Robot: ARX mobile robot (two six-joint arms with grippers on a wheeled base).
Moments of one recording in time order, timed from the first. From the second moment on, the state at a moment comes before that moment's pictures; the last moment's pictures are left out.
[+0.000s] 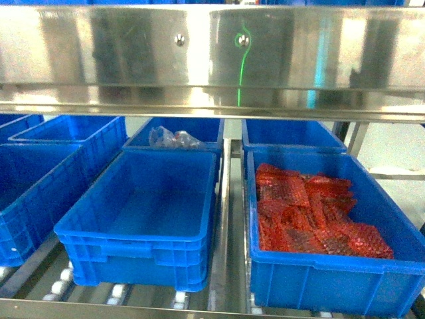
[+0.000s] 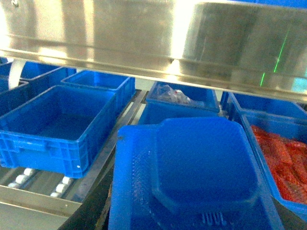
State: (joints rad) left arm -0.35 0.31 0.17 0.00 -0.47 -0.13; right arm 0.00 0.01 0.01 -0.01 0.00 0.00
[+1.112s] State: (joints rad) left arm -0.35 0.31 0.17 0.00 -0.47 -0.13; right arm 0.00 0.01 0.01 -0.01 0.00 0.00
